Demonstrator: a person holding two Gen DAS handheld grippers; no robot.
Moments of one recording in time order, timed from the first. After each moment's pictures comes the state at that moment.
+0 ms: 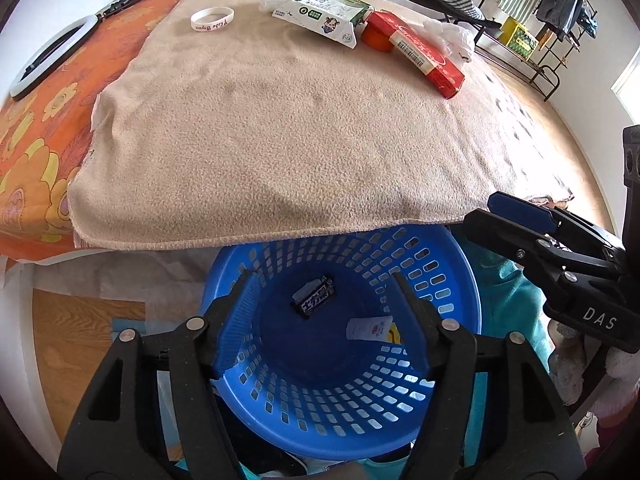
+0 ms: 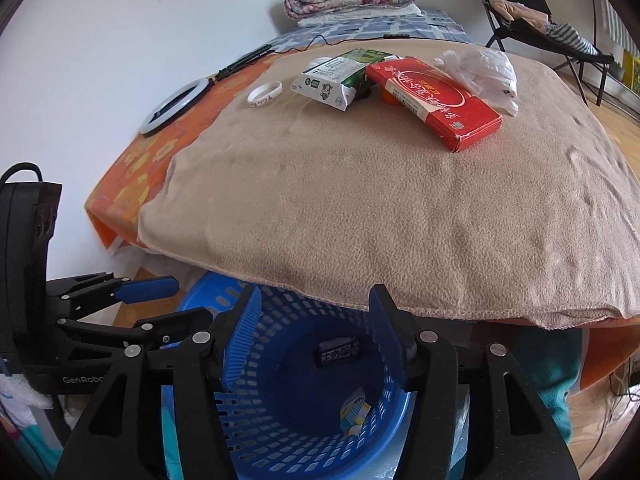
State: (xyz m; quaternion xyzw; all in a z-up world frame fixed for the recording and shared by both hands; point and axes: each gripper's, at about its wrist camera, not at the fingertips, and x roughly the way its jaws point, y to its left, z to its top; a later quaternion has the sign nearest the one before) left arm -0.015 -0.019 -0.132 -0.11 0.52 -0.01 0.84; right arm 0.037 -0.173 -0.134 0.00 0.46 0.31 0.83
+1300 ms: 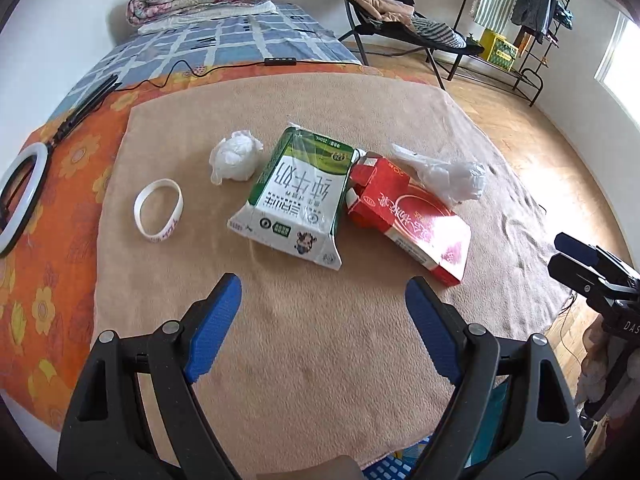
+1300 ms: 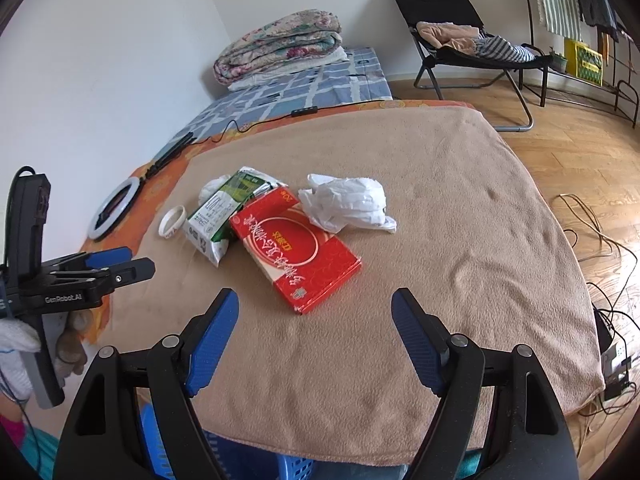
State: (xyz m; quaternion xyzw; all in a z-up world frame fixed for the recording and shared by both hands) left arm 0.177 -0.010 -0.054 -0.05 0.47 -0.05 0.88; right arm 0.168 -0.258 -0.070 0.06 0.41 0.22 0.88
